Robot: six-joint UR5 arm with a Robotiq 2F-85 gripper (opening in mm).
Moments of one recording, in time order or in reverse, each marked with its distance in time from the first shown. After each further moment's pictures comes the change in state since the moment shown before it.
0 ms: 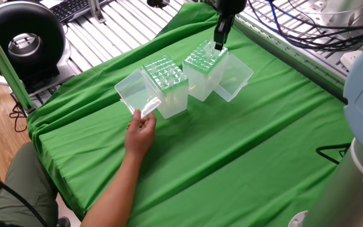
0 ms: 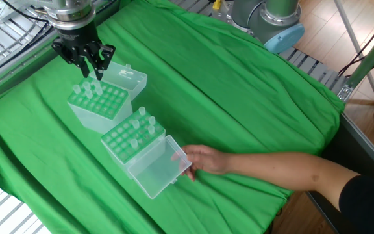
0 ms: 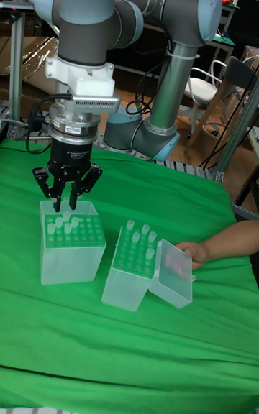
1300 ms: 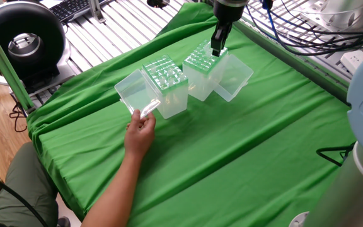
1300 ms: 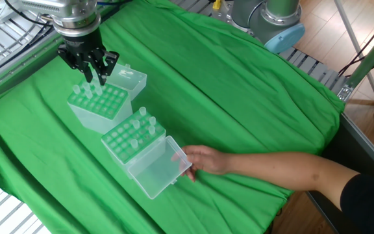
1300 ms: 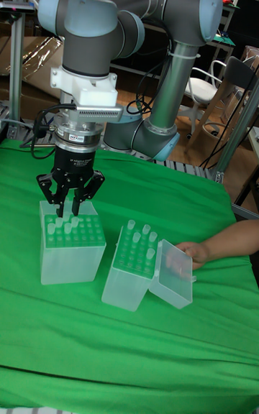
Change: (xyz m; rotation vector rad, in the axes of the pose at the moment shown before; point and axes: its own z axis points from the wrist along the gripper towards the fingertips) arm -0.005 0.004 0.013 0.007 -0.012 0.009
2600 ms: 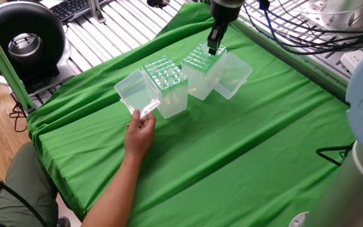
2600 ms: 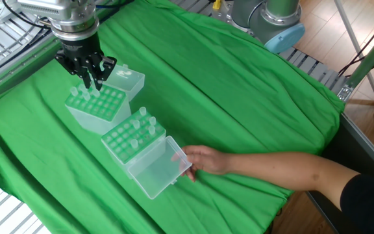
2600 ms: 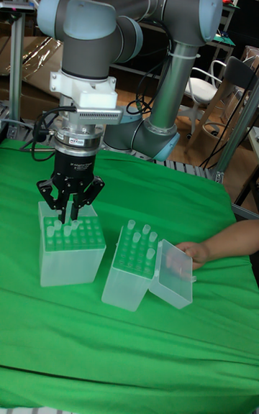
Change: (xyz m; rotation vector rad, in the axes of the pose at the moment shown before) arm -0.012 -0.003 0.005 0.006 -0.040 -0.011
